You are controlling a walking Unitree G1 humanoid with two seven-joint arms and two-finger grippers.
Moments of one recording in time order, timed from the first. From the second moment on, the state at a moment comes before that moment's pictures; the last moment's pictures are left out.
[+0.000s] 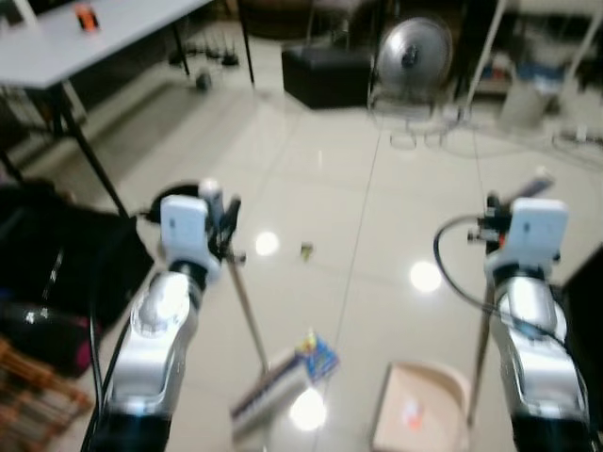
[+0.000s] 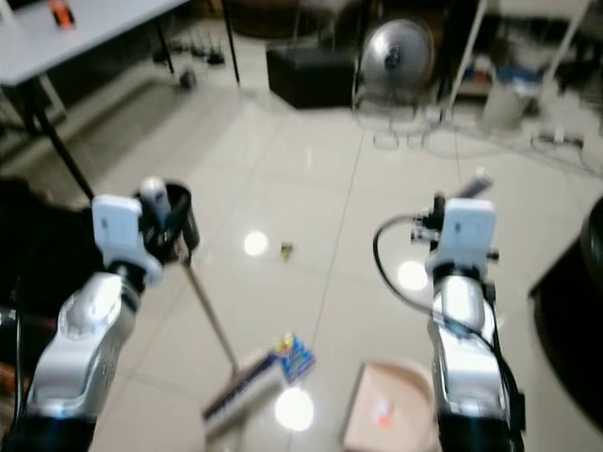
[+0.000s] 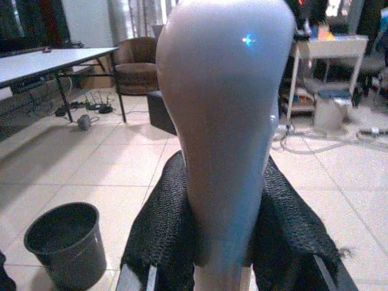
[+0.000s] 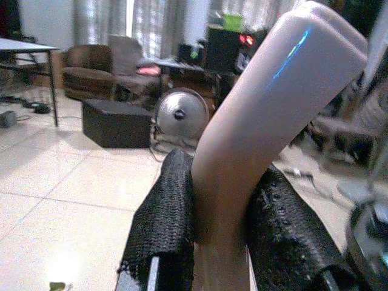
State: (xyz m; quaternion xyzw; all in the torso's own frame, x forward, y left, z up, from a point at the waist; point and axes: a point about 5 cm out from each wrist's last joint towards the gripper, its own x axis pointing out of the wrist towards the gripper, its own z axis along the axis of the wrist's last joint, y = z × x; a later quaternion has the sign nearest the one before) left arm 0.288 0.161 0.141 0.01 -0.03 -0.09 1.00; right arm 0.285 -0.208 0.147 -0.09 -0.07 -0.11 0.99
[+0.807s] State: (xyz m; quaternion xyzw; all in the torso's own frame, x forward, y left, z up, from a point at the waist) left arm 0.286 0.182 0.142 0.04 -0.03 -0.06 1.00; right arm 0.291 -0.175 0.144 -0.06 -0.06 -0.04 1.00
